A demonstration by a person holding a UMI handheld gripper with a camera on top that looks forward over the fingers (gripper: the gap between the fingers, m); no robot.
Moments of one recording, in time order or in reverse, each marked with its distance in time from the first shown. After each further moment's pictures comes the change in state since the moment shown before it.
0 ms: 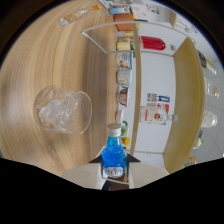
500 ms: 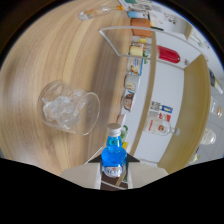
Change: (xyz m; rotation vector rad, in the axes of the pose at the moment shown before) arm -0.001 -0.009 0.004 0.020 -0.012 -0.165
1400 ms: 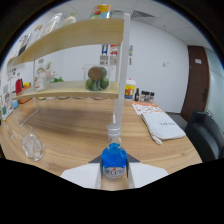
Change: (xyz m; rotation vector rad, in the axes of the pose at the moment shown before) arm -0.098 0.134 0.023 0.051 -0.257 1.674
